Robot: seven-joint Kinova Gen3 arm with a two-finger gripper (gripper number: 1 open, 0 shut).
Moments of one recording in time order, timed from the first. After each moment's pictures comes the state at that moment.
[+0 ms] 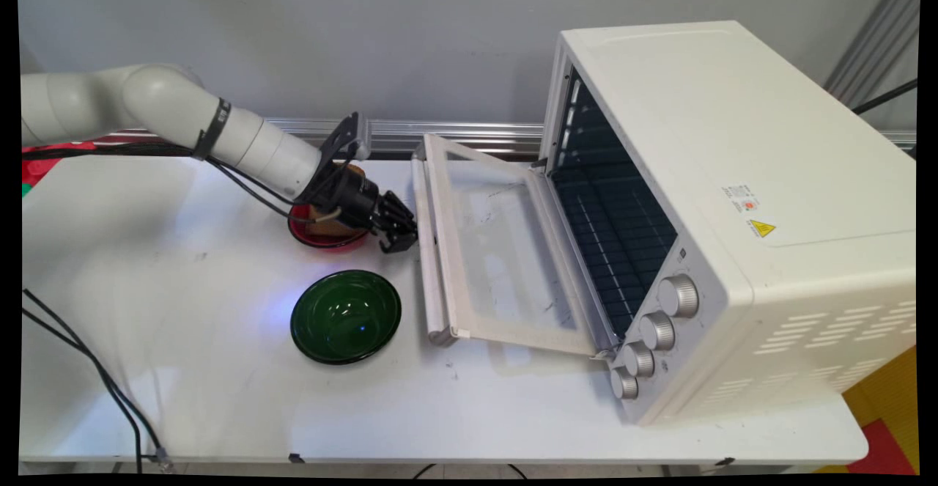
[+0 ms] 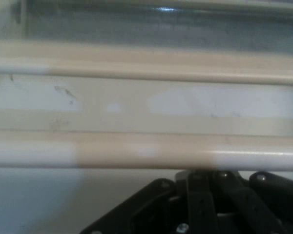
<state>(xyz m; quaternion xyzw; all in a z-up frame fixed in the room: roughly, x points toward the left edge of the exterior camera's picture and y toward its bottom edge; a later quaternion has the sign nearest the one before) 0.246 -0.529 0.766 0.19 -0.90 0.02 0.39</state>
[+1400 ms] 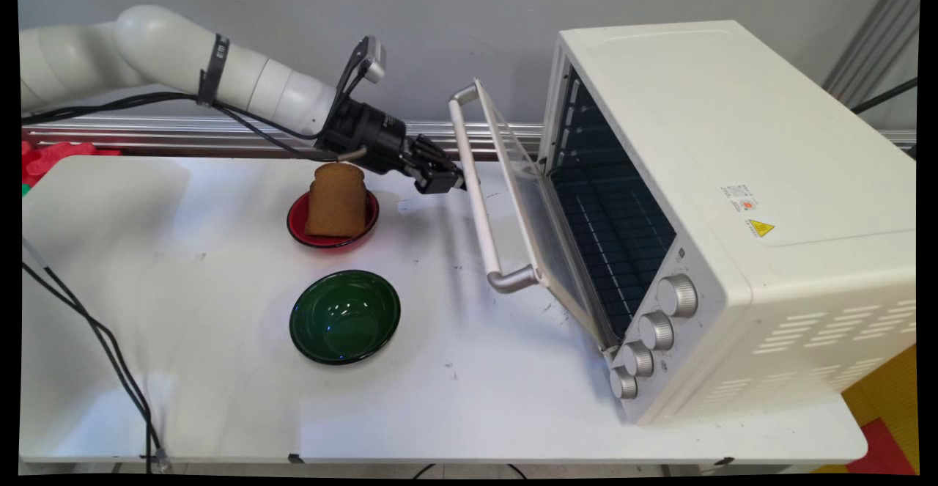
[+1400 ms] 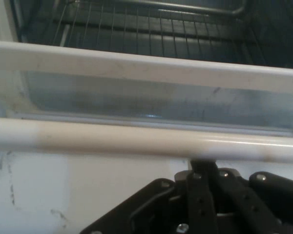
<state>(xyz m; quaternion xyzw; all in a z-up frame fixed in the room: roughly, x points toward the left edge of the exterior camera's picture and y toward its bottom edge) 0.214 -0.547 0.836 0.19 -0.86 0.02 0.47</state>
